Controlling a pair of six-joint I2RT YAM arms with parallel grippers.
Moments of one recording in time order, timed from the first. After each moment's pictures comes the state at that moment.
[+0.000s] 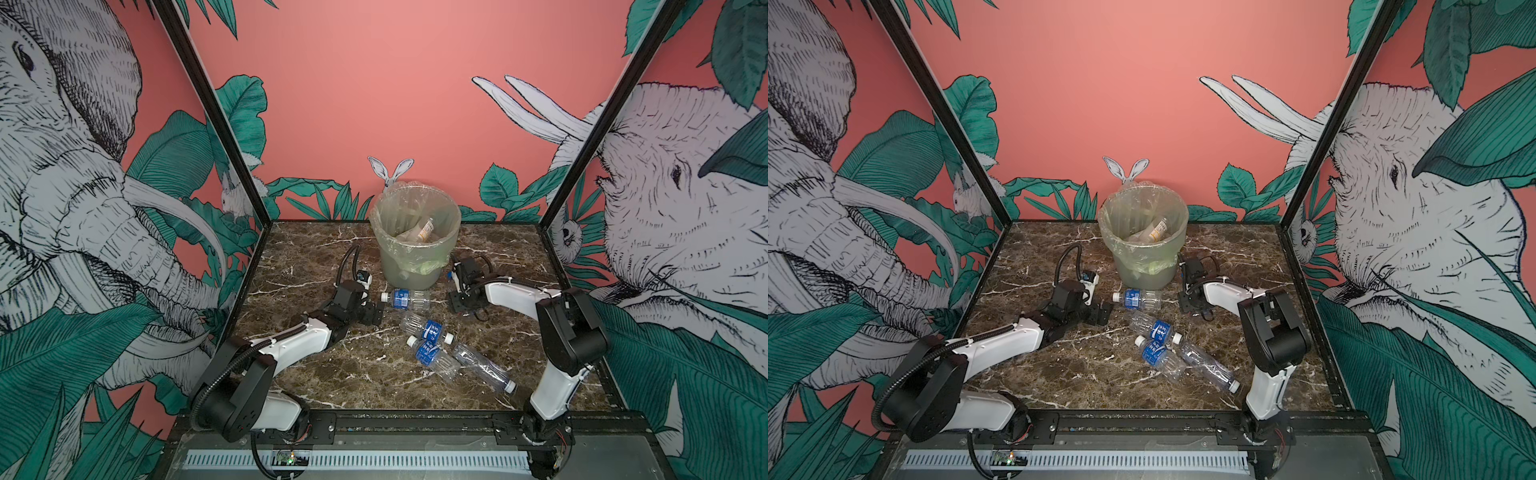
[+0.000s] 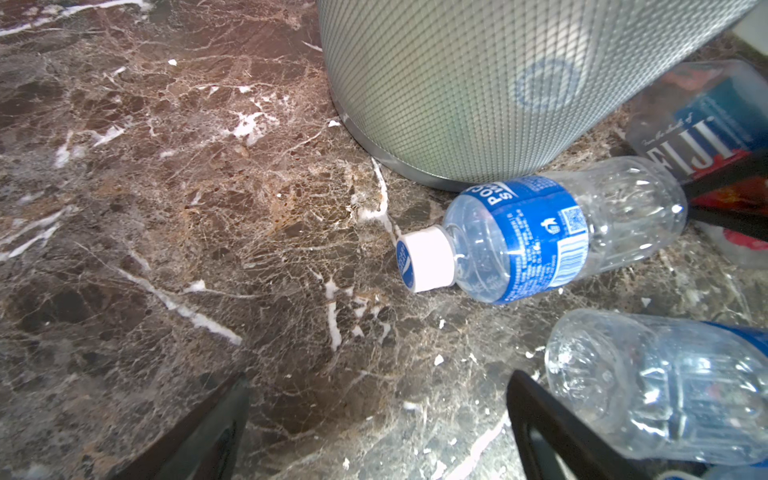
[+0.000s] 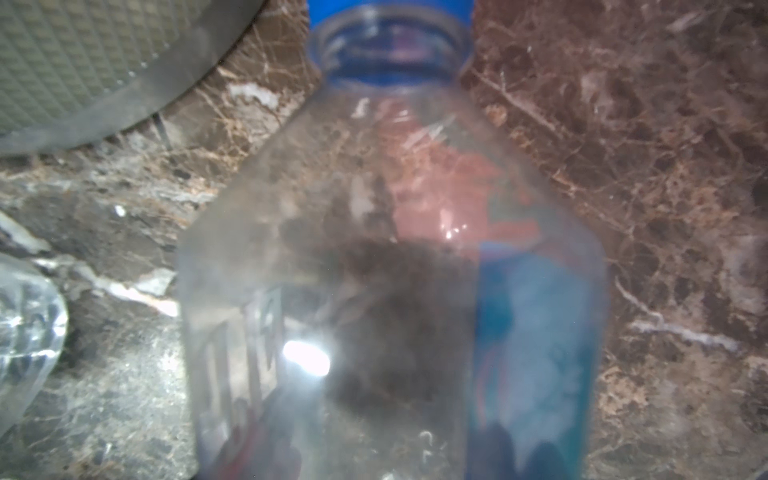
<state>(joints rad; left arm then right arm) -0.56 1.37 0.62 0.04 -0.04 -0.21 0.43 1.79 1.06 -0.47 0.11 0.15</state>
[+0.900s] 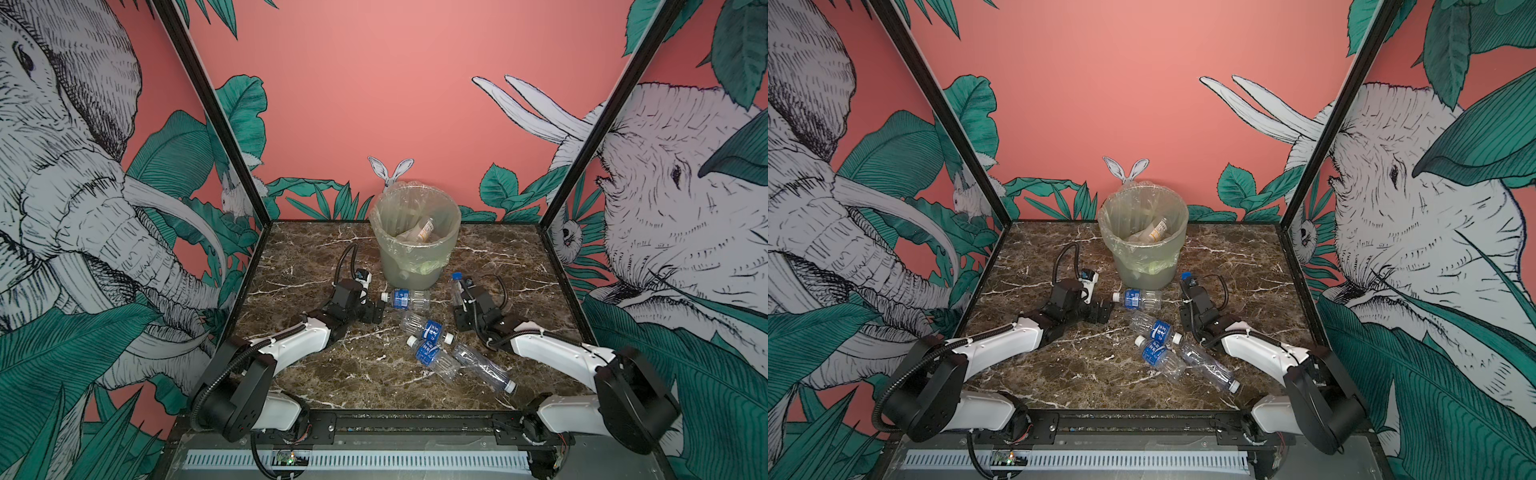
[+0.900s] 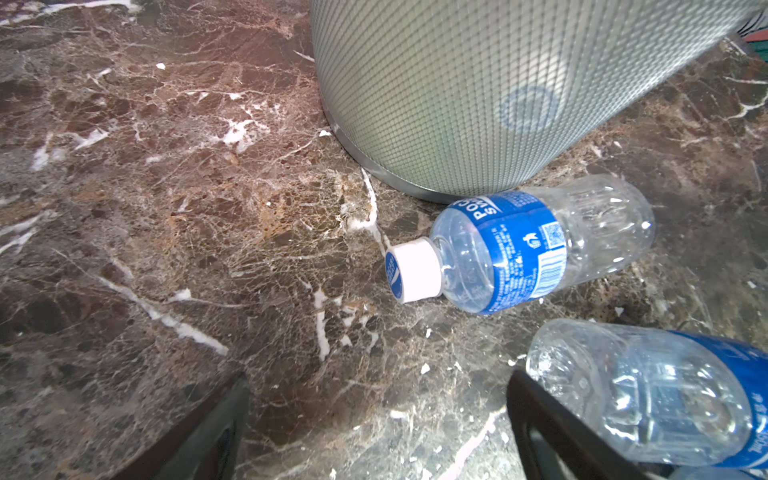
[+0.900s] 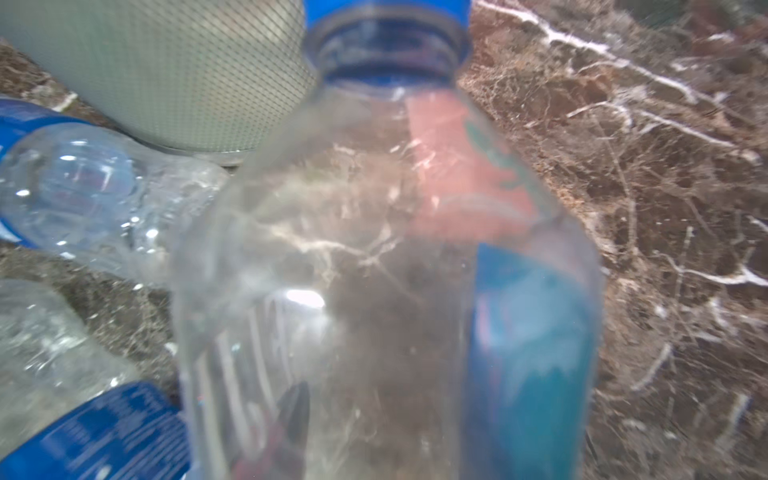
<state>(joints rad) -0.55 1.37 0.62 0.06 0.01 -0.24 0.63 1.28 0.62 -0.16 0.32 0.22</state>
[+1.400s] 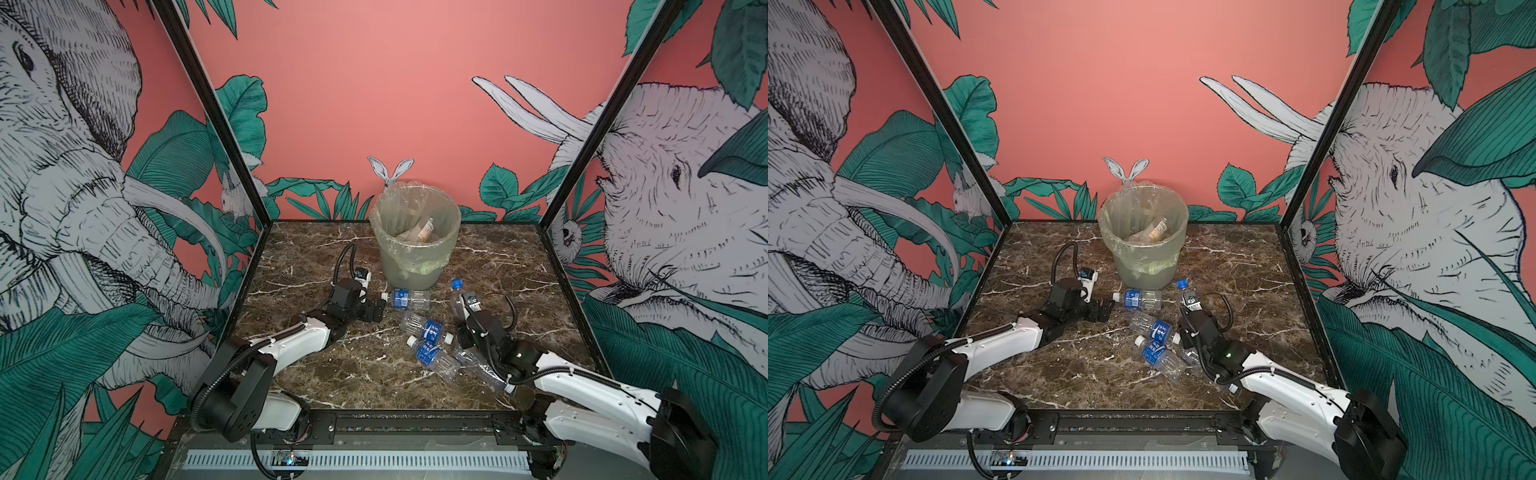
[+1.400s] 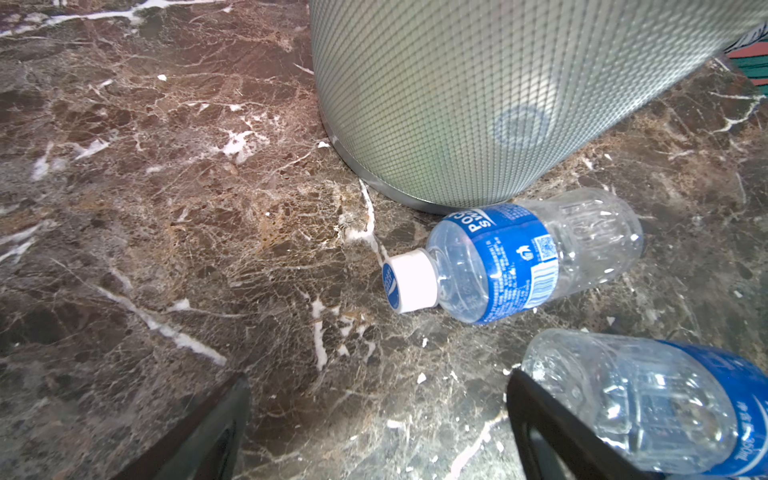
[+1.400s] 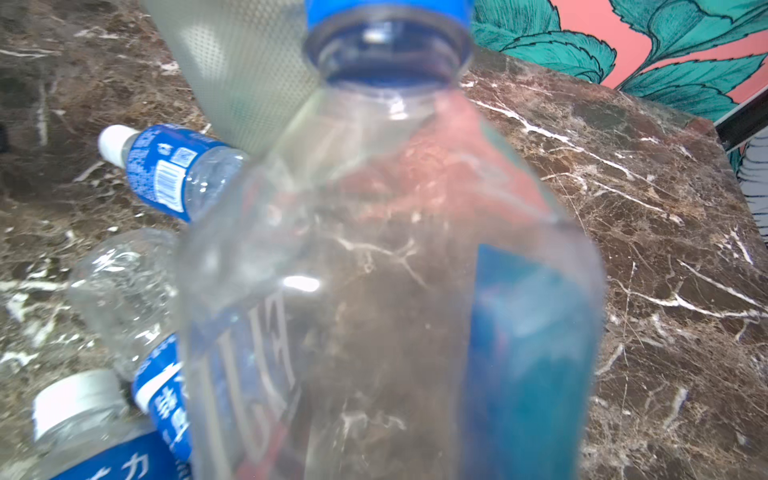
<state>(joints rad) -0.54 1.38 0.62 0.09 0.02 -0.24 0.84 0.99 0.48 -0.15 0.49 0.22</state>
